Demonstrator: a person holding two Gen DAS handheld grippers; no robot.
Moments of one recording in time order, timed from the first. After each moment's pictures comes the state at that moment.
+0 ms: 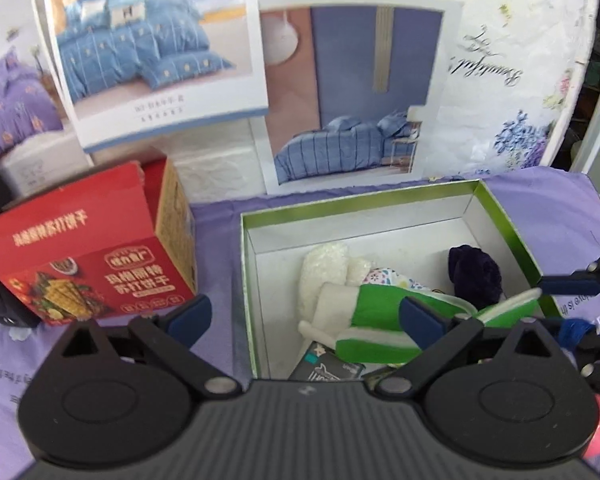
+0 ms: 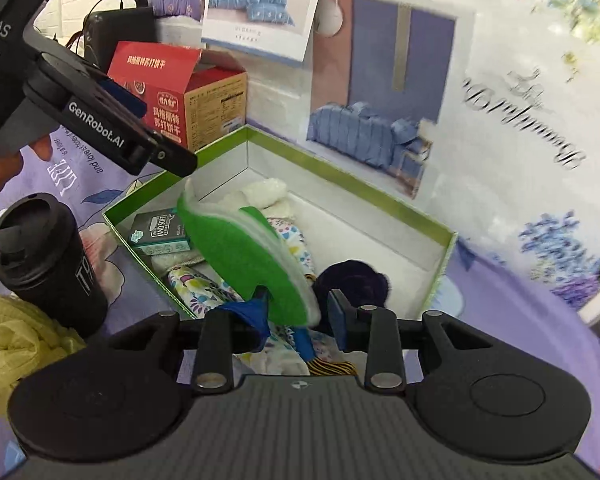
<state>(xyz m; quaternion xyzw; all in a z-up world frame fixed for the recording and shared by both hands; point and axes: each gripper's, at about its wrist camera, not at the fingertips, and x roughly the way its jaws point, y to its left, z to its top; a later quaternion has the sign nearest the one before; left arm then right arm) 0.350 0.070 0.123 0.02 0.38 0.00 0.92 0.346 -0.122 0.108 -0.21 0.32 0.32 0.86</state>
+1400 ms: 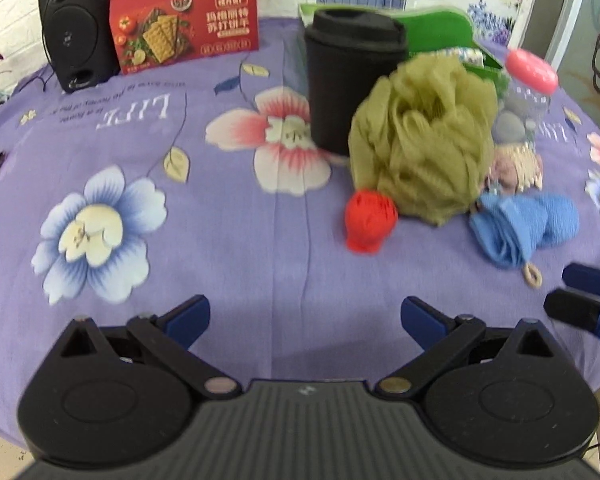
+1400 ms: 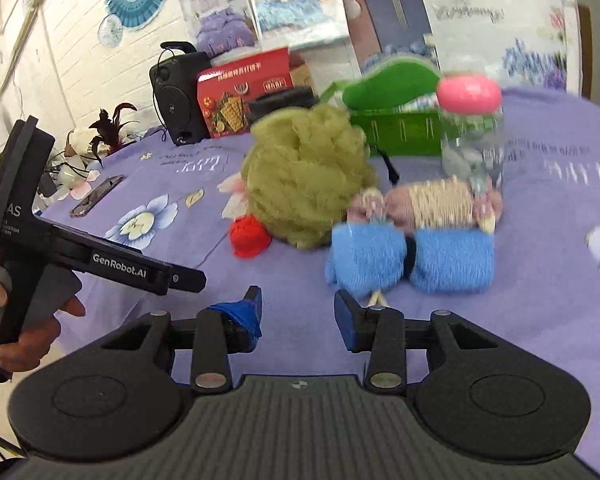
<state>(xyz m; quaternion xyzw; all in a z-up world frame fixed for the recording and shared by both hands) 0.051 0.104 0.002 -0.03 0.43 0.01 0.90 0.044 -0.115 0.030 0.01 0.31 0.29 0.91</state>
